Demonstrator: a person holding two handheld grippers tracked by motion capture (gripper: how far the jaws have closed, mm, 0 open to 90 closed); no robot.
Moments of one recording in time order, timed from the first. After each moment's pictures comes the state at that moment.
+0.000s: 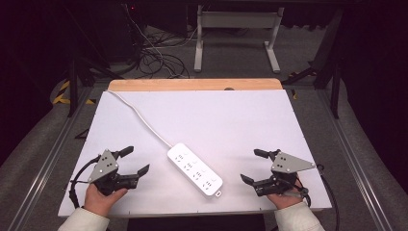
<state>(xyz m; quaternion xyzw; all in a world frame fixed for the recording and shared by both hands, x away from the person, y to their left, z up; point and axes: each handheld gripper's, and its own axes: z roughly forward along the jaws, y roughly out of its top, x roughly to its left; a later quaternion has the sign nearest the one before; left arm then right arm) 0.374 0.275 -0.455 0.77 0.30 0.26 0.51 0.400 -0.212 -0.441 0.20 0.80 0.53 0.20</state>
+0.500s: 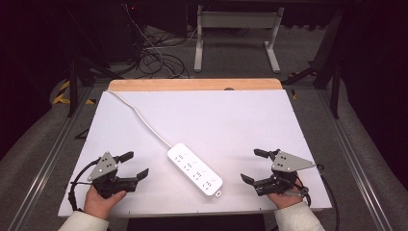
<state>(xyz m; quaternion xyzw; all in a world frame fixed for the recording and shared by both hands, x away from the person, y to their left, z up) 0.377 0.279 -0.465 0.77 0.33 0.22 0.50 0.403 -0.213 -0.442 0.20 0.80 0.53 0.19</state>
